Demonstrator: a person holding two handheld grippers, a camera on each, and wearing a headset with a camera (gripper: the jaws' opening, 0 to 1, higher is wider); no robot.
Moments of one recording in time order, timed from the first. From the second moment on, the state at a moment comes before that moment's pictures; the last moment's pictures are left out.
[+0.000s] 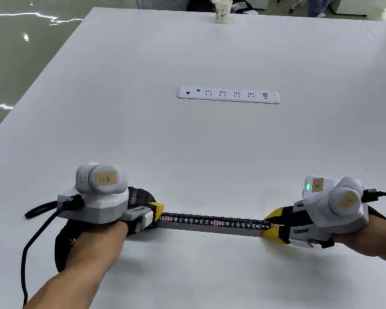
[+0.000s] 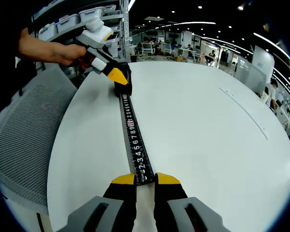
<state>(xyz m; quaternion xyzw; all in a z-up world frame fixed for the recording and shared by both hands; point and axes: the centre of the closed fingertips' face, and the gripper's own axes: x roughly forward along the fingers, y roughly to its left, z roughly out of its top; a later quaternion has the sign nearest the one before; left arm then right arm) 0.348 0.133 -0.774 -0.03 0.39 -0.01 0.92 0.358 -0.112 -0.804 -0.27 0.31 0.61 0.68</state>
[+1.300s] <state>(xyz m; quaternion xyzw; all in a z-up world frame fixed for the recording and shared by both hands) 0.348 0.133 -0.773 -0.05 0.39 -0.01 0.92 0.354 -0.074 -0.804 -0.27 0.29 0.62 0.68</state>
